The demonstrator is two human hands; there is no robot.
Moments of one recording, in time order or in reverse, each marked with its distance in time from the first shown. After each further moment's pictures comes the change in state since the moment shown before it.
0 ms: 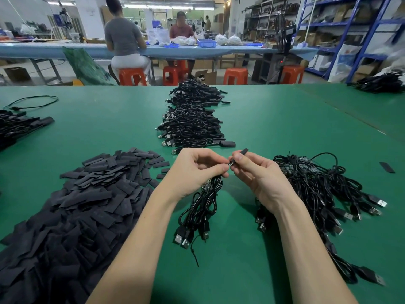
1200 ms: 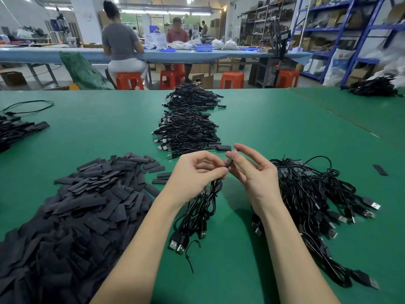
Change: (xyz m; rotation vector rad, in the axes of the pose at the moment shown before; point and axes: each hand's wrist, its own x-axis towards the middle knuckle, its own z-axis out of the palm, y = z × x) left_hand 0.006 -0.005 0.012 -0.016 0.090 -0.023; right_hand -0.004 0.004 0.018 0.013 0.173 -0.236
